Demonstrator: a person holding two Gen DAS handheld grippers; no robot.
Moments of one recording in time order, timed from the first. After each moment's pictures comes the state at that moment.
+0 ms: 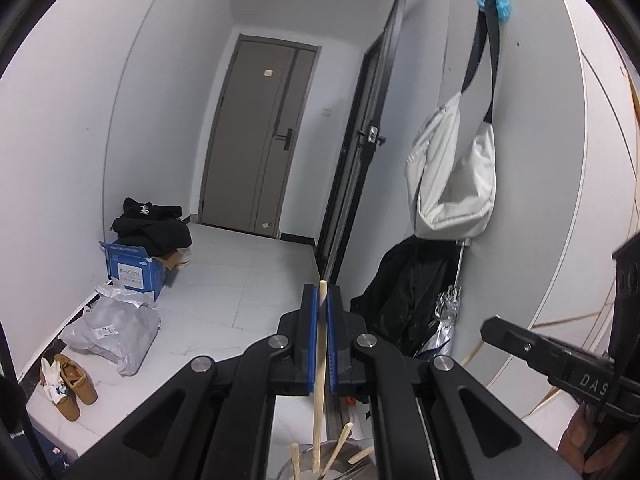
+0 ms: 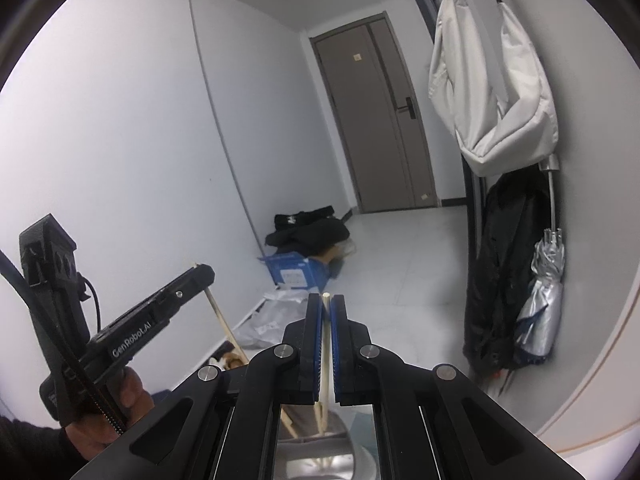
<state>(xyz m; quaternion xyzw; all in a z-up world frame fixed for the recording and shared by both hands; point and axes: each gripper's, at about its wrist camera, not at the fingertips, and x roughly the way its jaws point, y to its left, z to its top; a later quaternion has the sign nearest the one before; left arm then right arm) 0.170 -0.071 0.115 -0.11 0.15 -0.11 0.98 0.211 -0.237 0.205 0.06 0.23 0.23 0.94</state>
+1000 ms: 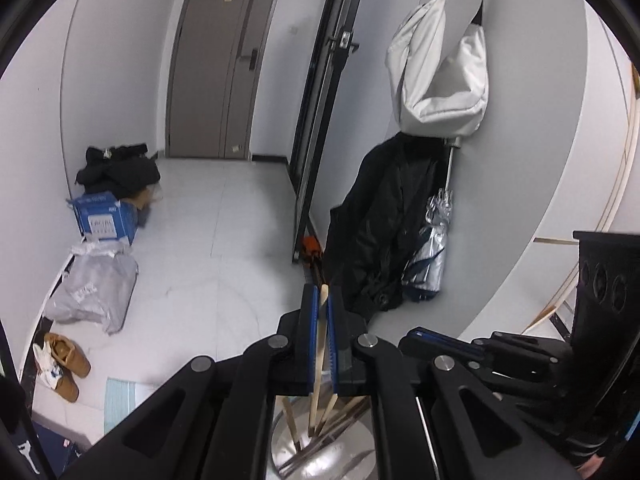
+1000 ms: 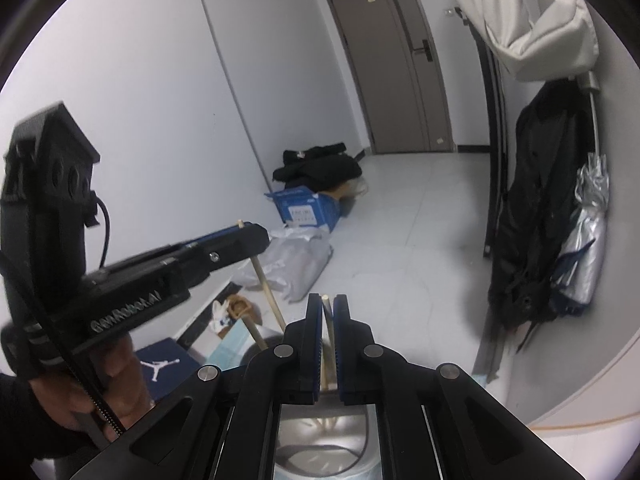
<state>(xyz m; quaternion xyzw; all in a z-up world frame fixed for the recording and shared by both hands) 0.204 -0.088 0.084 -0.07 0.30 -0.17 0.94 0.232 -0.208 0.120 0.03 0.33 0.25 0.91</state>
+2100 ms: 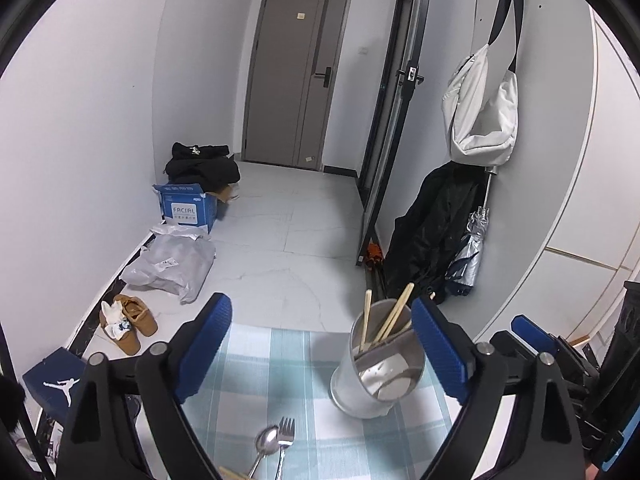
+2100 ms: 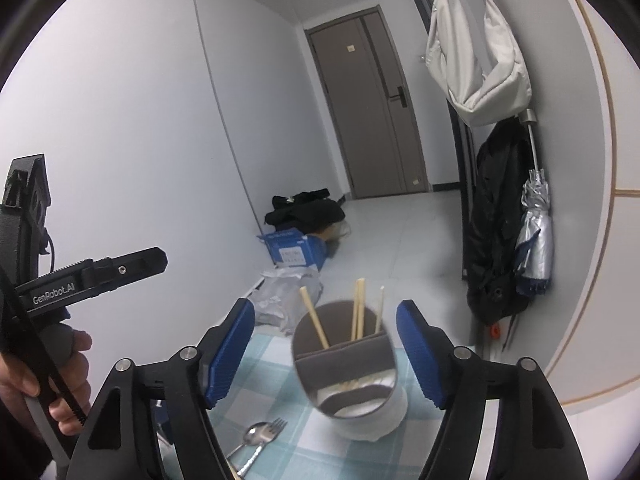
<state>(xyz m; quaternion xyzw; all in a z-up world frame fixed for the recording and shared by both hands) 0.094 -0.045 0.117 -0.08 0.28 -0.03 0.96 0.102 -0.208 0.151 0.06 0.24 0.21 0.95</state>
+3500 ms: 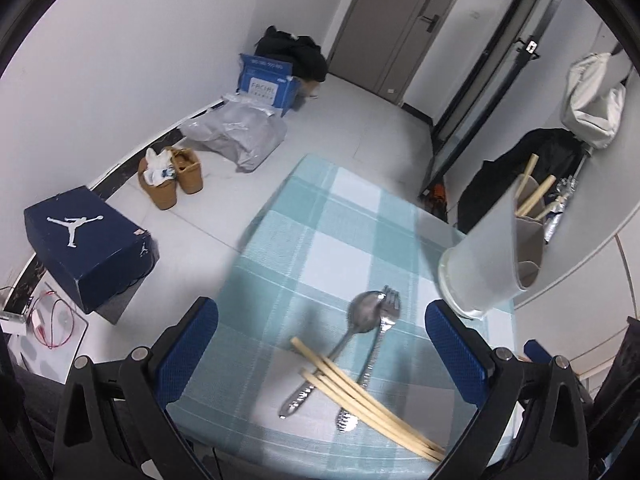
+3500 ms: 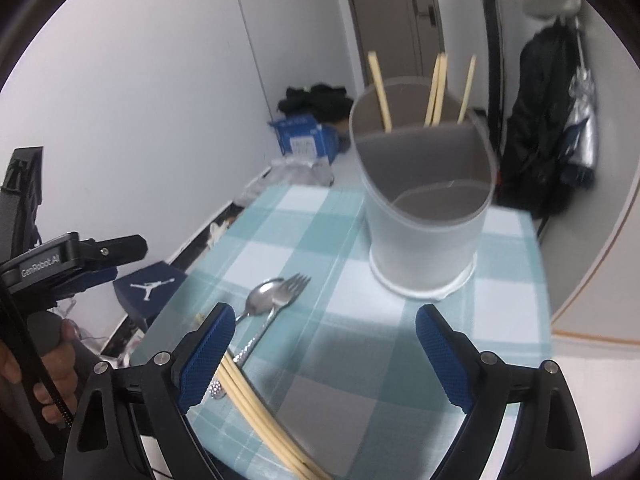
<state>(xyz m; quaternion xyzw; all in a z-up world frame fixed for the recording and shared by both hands) 0.045 0.044 -0.031 -0.22 0.41 0.06 0.89 0.066 -0.134 0.004 -0.02 0.39 0.22 0.89</state>
